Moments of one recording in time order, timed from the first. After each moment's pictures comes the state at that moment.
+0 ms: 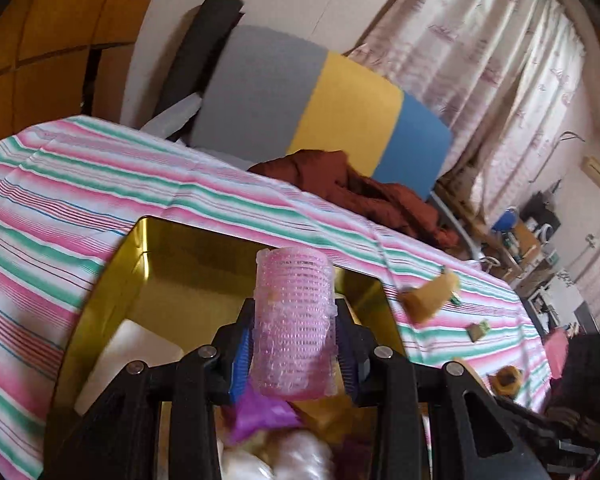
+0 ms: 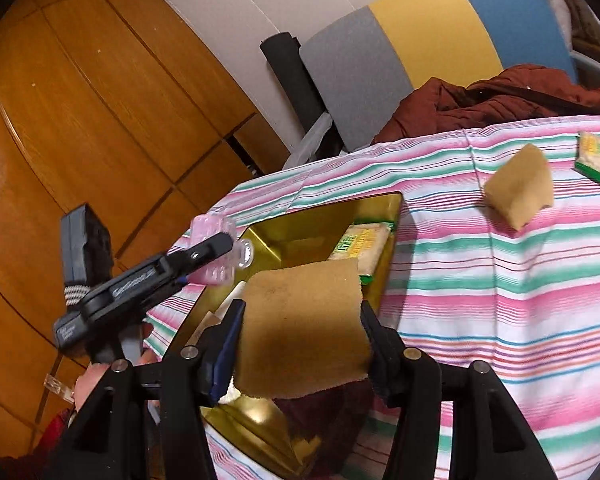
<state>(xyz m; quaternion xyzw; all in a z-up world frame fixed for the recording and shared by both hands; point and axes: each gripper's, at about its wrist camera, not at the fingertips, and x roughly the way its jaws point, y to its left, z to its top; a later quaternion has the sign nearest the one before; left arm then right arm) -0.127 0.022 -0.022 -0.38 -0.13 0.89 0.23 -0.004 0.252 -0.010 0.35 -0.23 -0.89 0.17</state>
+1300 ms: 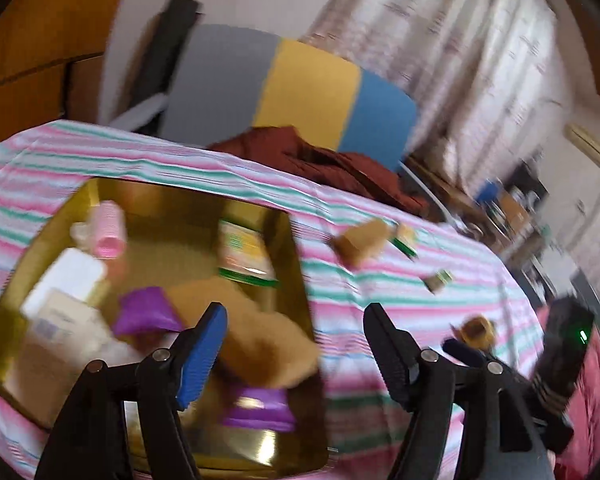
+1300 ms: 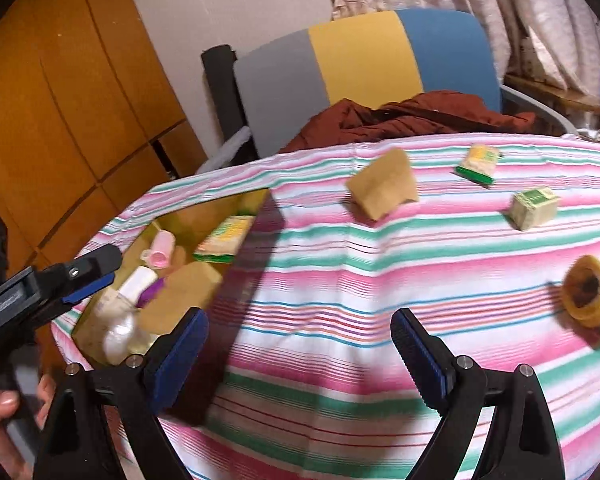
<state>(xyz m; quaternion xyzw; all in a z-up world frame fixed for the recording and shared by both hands) -0.014 0.100 -0.015 -0.37 -0.08 0.88 0.28 0.057 0.327 -0.032 0.34 -0.16 -0.93 0.02</state>
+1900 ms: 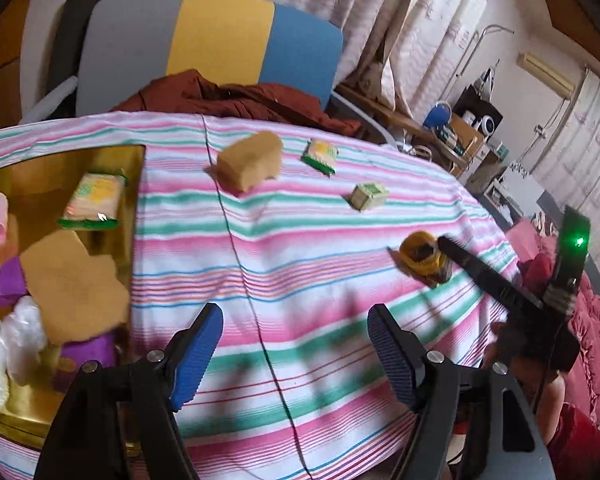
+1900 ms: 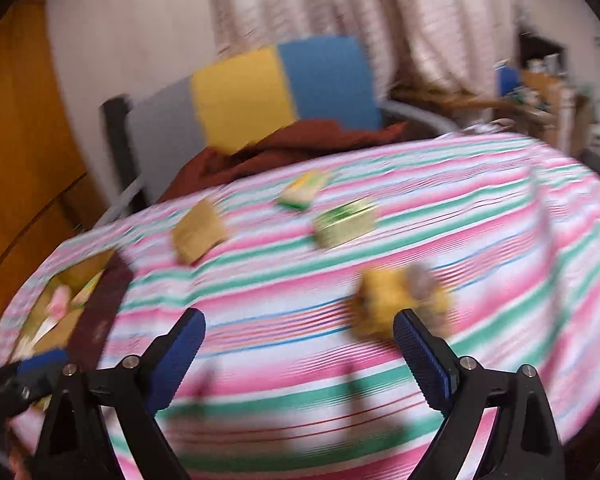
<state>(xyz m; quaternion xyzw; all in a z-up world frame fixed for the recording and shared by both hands) 0.031 0.207 -0.040 -0.43 0.00 0.83 0.37 0.128 0.452 -0.027 0.27 -0.17 -0.93 -0.20</state>
